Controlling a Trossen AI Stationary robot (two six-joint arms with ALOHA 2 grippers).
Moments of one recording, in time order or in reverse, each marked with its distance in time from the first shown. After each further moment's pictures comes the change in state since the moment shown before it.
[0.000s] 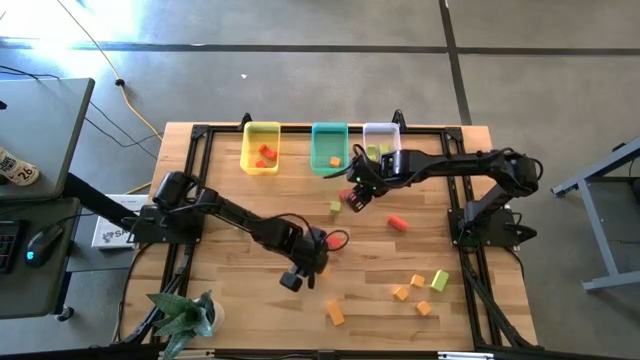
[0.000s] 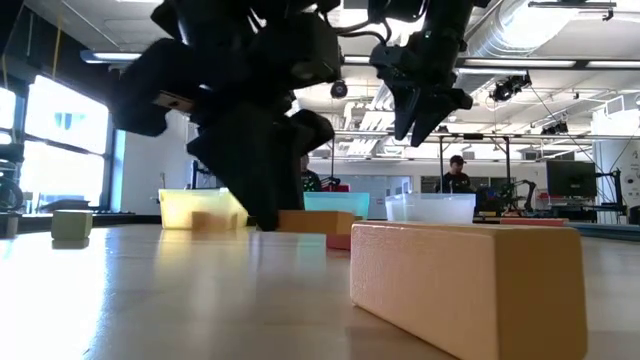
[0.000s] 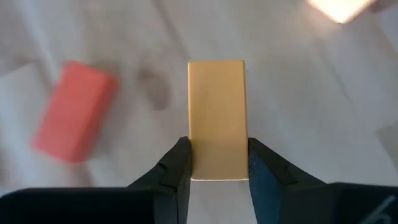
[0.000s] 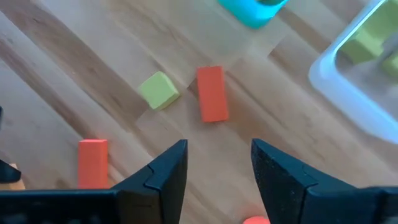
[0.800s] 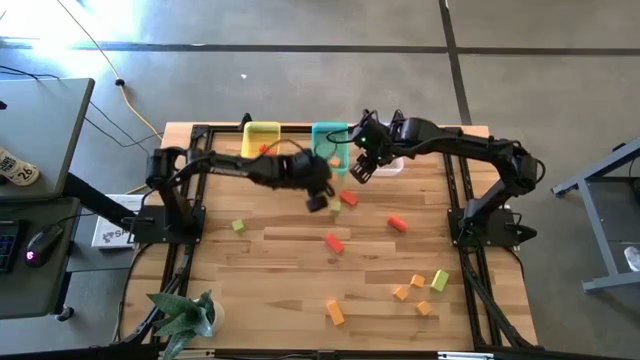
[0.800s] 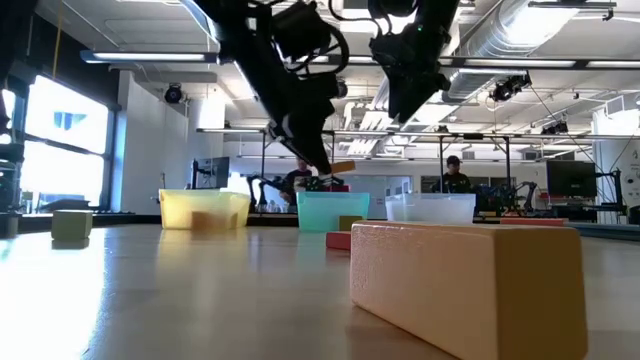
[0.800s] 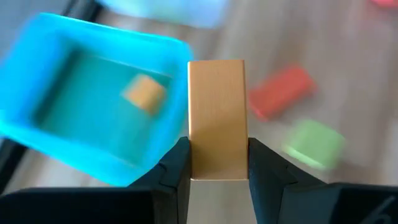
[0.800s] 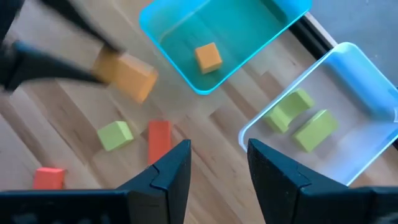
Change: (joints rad) left arm 0.467 -0.129 0.003 0.087 -0.271 -0.194; right arm -0.196 0.000 0.182 -0.094 0.018 -0.344
